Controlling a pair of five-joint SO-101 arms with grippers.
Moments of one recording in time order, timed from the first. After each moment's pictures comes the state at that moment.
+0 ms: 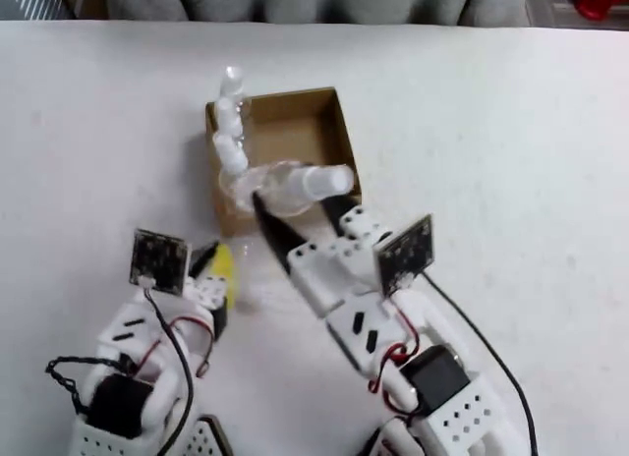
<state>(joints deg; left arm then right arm) 9.5 -104.4 84.3 60.1 6.5 -37.5 -77.4 68.2 16.1 -2.8</state>
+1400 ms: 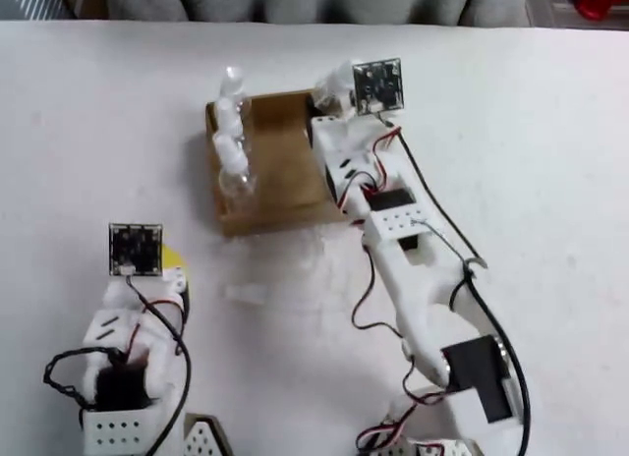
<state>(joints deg) -9.2 -104.2 97.1 51.0 -1.5 -19.0 -1.6 31.6 -3.3 -2.2</state>
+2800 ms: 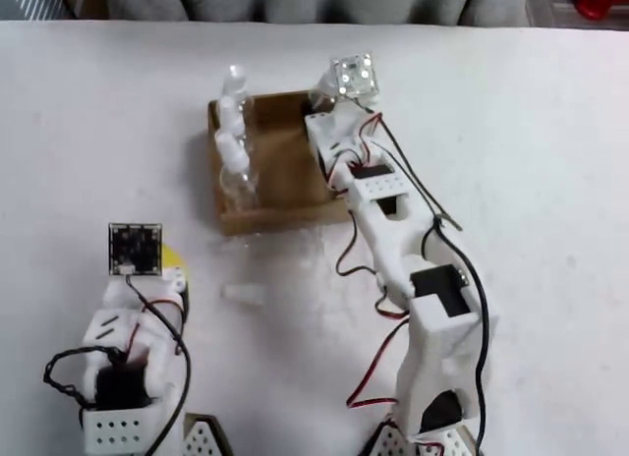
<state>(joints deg) -9.3 -104.2 97.1 51.0 -1.5 -17.1 23.0 13.6 -3.3 2.9</state>
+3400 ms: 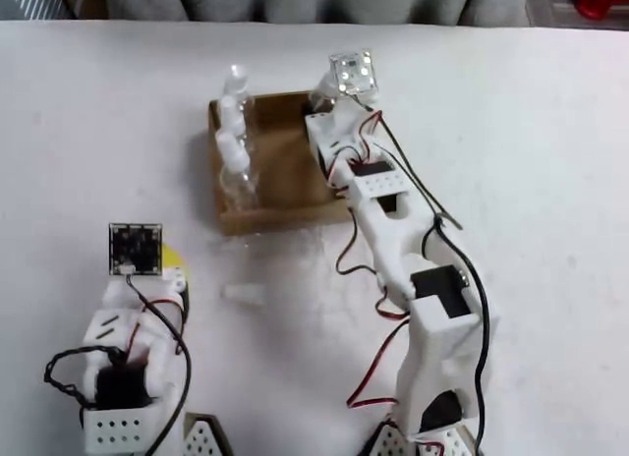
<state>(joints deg) -9.3 -104.2 97.1 51.0 -1.5 -17.1 22.9 12.4 1.2 2.9</state>
